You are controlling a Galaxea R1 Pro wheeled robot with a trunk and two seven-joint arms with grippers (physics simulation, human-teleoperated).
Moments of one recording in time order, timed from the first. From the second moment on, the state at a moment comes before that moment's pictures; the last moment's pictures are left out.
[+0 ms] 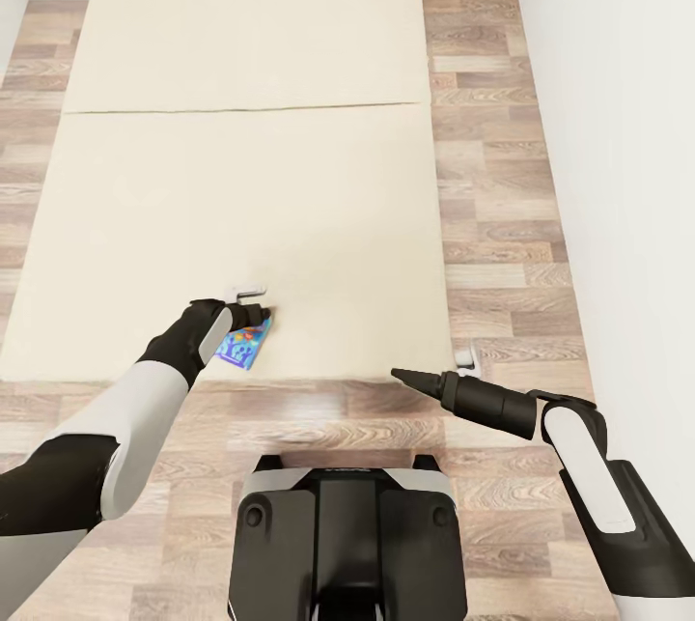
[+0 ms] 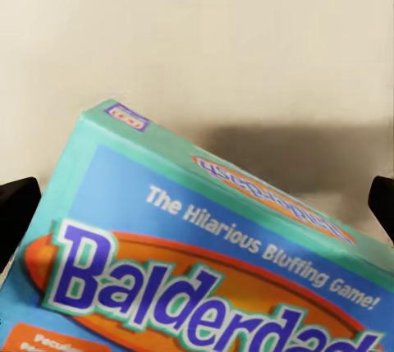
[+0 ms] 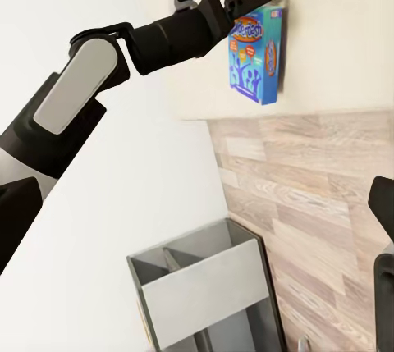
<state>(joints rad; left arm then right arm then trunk) -1.18 0.02 -0.06 -0.50 0.20 0.54 0.07 -0.47 -0.19 0.05 -1.58 -0.97 1.04 0.47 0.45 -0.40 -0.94</state>
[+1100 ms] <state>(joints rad) -1.17 0.02 -0.06 -0.50 0.20 0.53 0.08 -0.47 -0.19 0.05 -1.58 -0.97 1.04 0.47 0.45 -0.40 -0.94</state>
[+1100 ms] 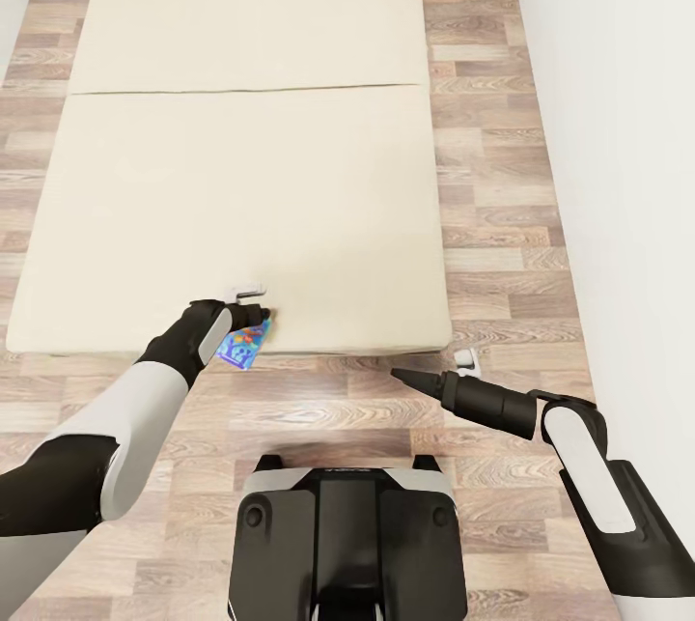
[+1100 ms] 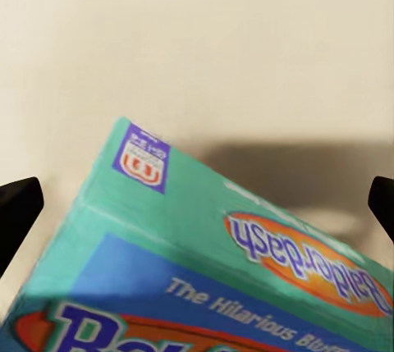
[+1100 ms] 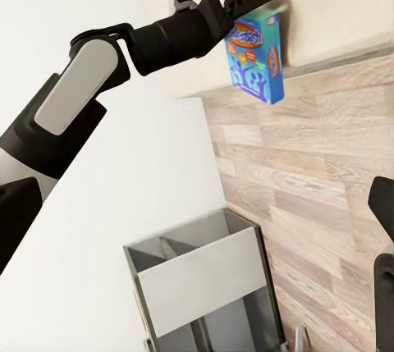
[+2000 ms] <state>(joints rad) -1.17 0.02 -0.06 -0.50 0.19 0.53 0.07 -0.47 -0.19 0.05 -1.58 -0.97 1.04 0.47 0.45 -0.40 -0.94</state>
